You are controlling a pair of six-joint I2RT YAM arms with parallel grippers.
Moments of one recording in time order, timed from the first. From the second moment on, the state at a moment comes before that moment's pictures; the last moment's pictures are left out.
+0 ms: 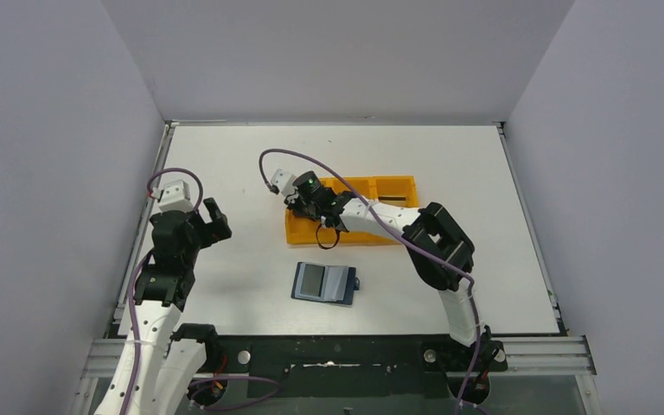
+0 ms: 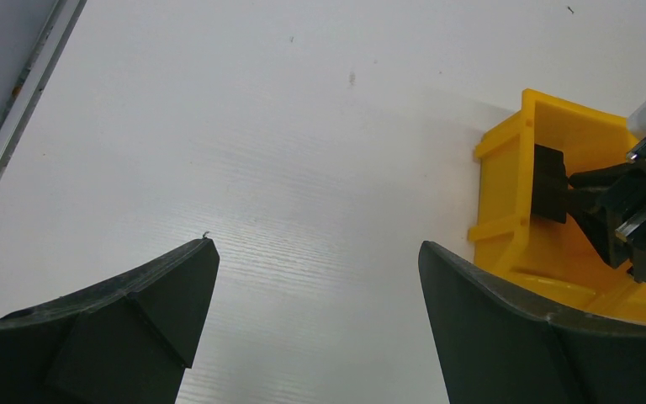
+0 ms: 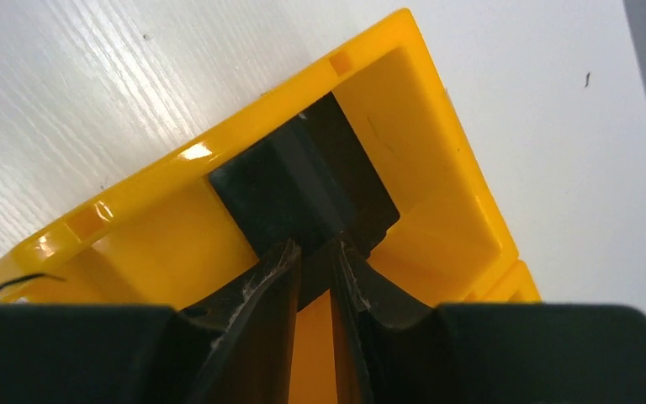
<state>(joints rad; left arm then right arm) -0.08 0.67 0.62 -0.38 -0.17 -0.32 0.86 2.08 1.51 -0.14 0.19 -0.46</state>
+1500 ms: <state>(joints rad) -0.29 1.05 0.53 -0.20 0.37 -0.63 0.92 1.40 0.54 0.30 0.07 1.05</state>
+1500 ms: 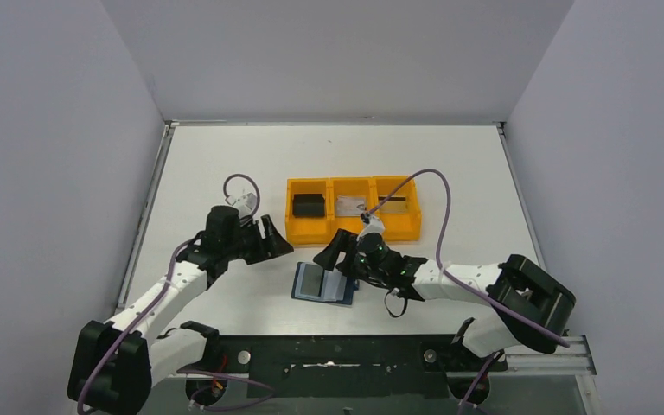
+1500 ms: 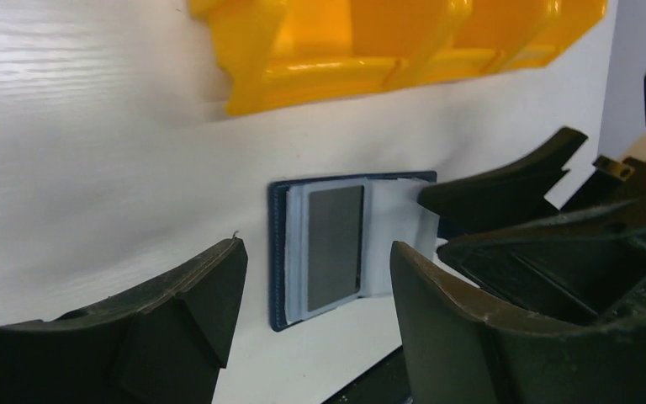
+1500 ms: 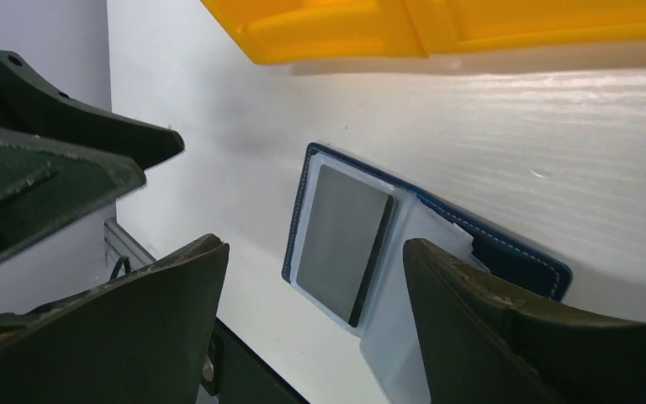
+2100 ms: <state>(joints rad) -0.44 1.09 0.50 -0.10 0.37 -0.72 0.92 1.61 0.77 0.08 0.02 1.08</state>
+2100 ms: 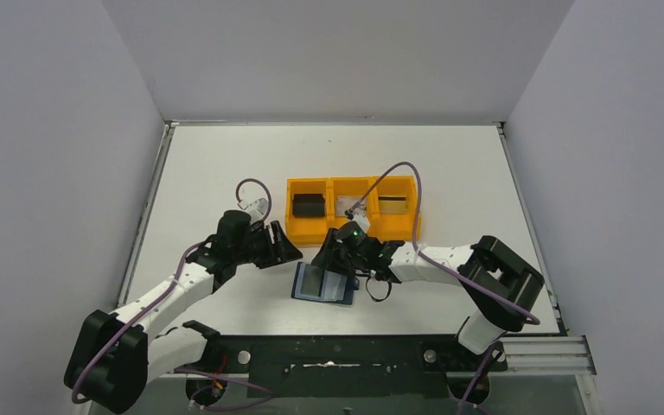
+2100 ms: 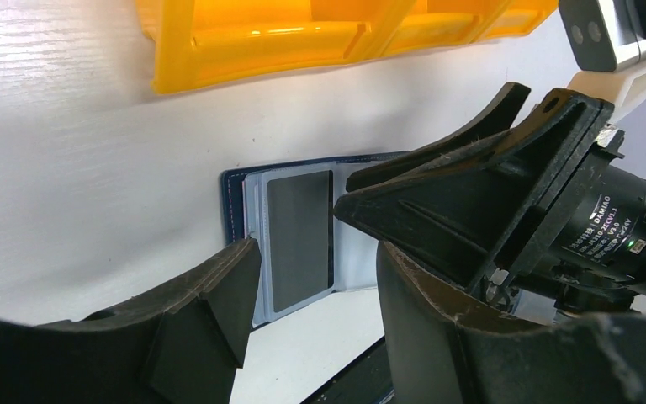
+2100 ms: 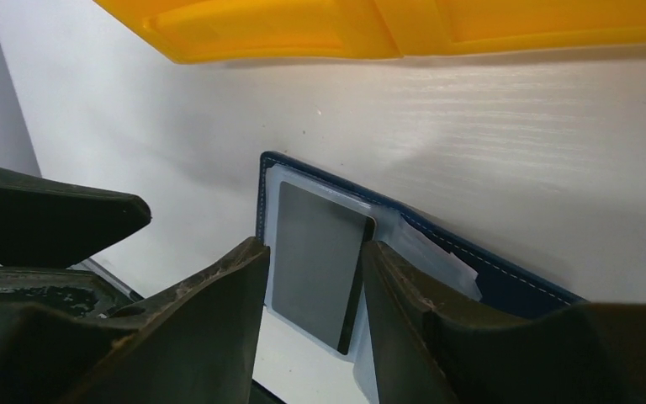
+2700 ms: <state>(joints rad) -0.44 1.11 0.47 -0.07 0.36 -0.72 0.96 1.63 0.88 -0.19 0.07 1.07</state>
